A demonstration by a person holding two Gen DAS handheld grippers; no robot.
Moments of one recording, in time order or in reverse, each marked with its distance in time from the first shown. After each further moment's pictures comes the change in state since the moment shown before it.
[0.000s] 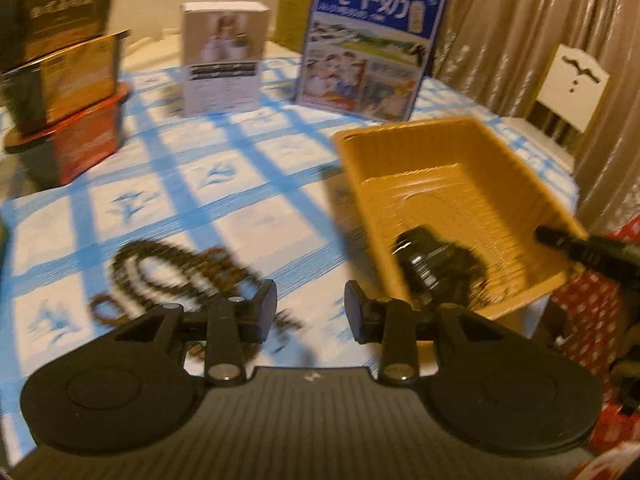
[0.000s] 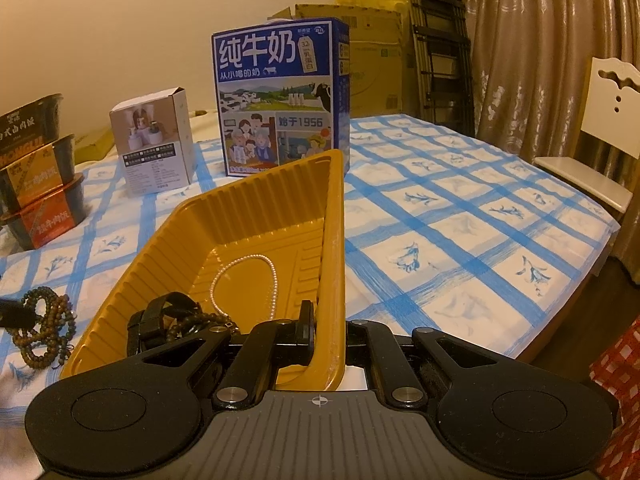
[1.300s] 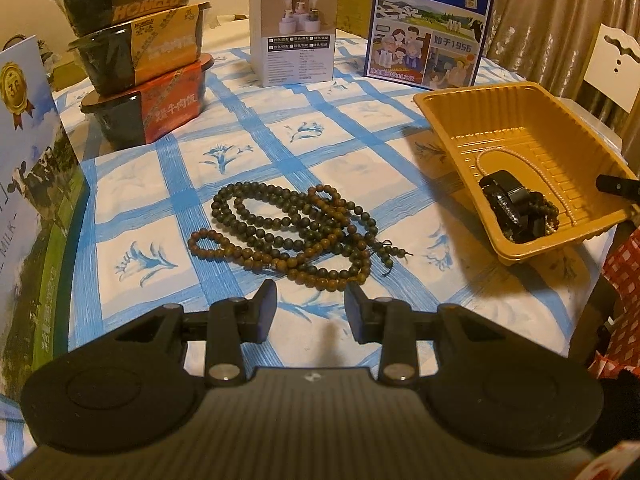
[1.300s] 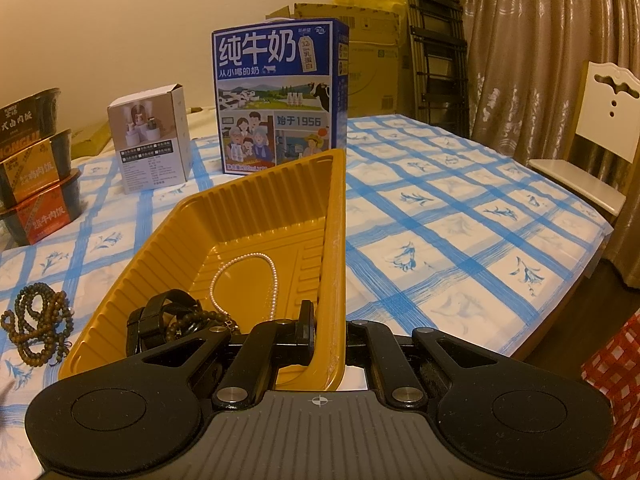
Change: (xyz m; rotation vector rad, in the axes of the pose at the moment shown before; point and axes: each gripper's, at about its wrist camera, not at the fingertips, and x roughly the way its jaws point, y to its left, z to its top) left arm -0.019 0.041 -0.043 0.002 0.033 0.160; right arm -0.003 0.006 0.000 -0.005 0.003 -0.020
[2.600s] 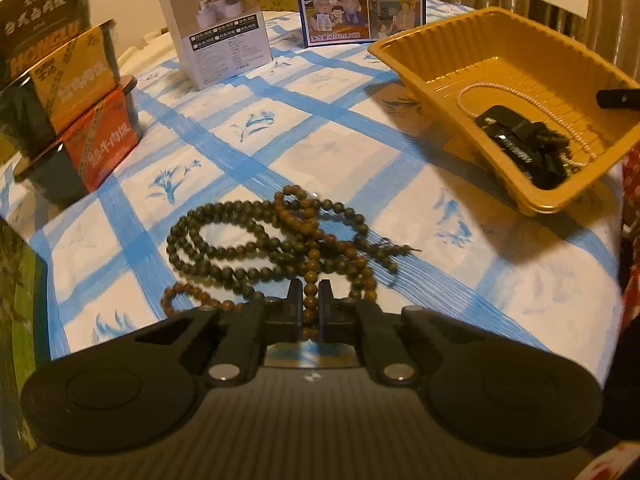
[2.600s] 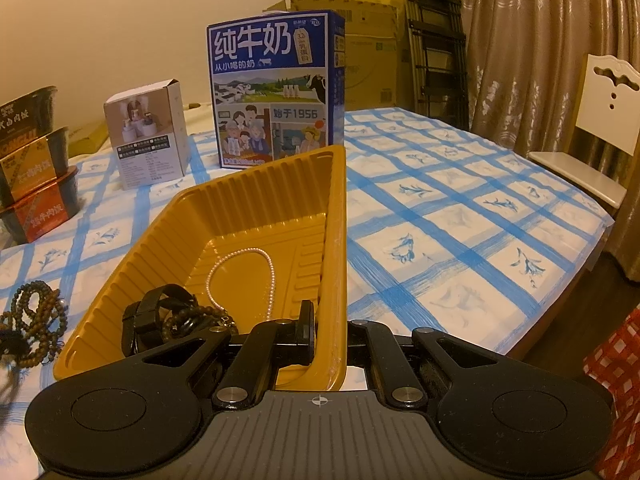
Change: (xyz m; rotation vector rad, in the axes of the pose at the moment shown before) left arm 0.050 -0.012 0.008 0.276 0.047 -0.044; right arm 0.002 -0.005 -0.006 0.008 0.011 -0.001
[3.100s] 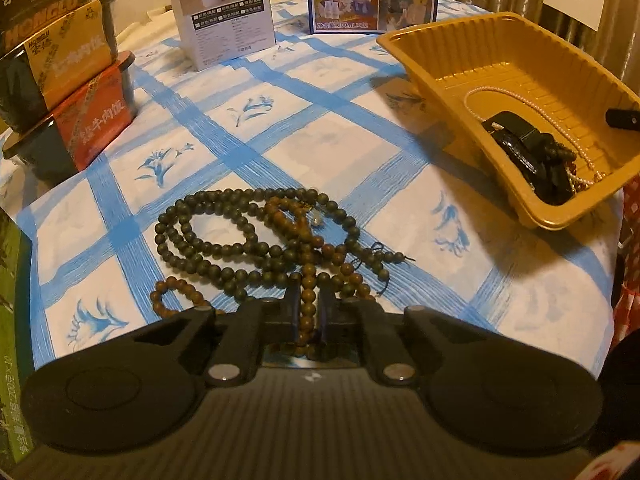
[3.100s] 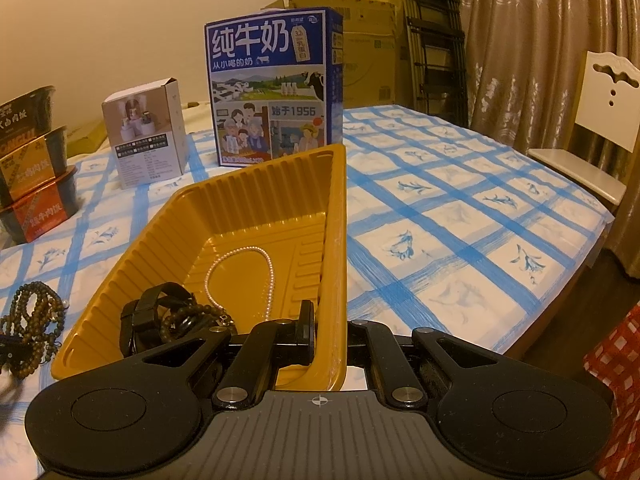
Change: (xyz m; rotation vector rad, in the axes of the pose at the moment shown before) left arm 0.014 0.002 0.009 -0.057 0.042 -0.019; right arm 0.002 -0.003 -0.001 0.001 0.006 0.000
